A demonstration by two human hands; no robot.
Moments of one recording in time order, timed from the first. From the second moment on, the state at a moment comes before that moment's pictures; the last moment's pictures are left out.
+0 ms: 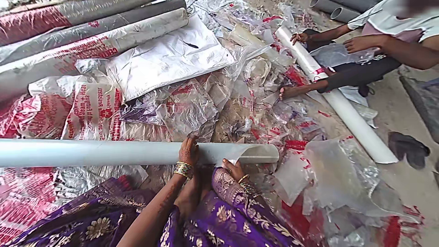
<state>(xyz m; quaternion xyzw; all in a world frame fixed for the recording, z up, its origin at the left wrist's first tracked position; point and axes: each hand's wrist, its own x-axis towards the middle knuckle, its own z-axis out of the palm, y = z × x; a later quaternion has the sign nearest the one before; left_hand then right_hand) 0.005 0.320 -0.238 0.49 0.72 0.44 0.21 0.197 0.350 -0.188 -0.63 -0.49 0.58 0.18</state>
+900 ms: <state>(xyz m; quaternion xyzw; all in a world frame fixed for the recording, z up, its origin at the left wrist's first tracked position) 0.004 0.373 -0.204 0.42 0.83 0.15 0.34 0.253 0.326 -0.141 -0.72 -0.49 0.49 0.09</state>
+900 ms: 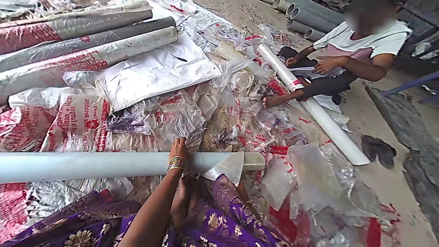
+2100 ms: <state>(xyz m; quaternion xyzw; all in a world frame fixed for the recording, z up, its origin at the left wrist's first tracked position) 0.038 0.369 -0.210 0.35 0.82 0.30 0.34 0.275 0.460 -0.188 -0.82 -0.49 0.30 -0.02</state>
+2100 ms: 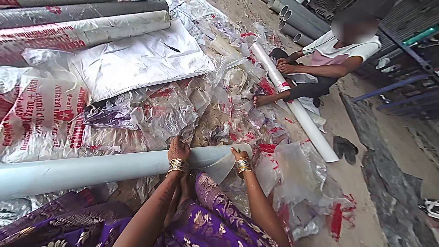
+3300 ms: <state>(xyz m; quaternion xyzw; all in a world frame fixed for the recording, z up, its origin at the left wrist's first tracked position) 0.045 0.359 -0.211 0.43 0.83 0.22 0.29 0.325 0.469 -0.153 -0.67 -0.72 0.13 -0.13</state>
